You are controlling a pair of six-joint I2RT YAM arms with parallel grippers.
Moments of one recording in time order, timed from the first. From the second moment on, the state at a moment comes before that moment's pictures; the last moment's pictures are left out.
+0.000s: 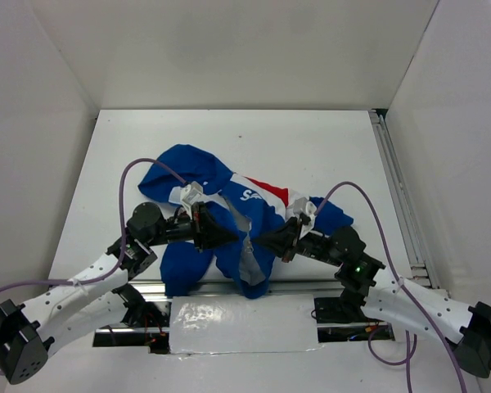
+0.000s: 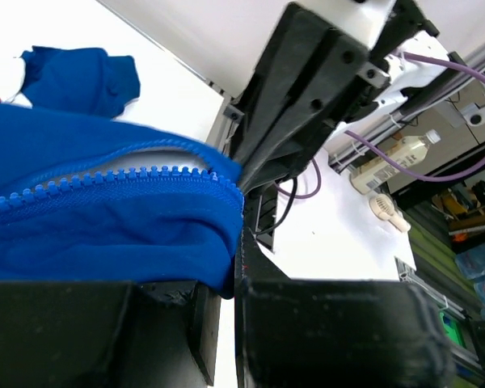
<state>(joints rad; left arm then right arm) -0.68 0.83 0.49 0.37 0.68 -0.64 0.88 0.61 0.31 0.43 -0.35 0.28</state>
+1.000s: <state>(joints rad) -0.68 0.87 0.43 0.59 0.60 -0.77 0.88 0.59 0.31 0.46 -0.35 0.30</state>
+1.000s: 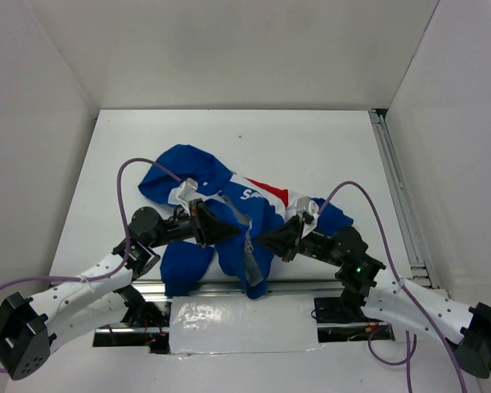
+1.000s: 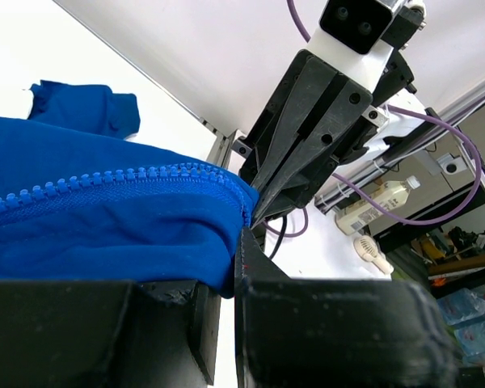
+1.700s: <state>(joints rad) -0.68 0.88 0.42 0.61 0.60 -0.79 0.88 0.62 0.31 0.47 -0.33 0.33</state>
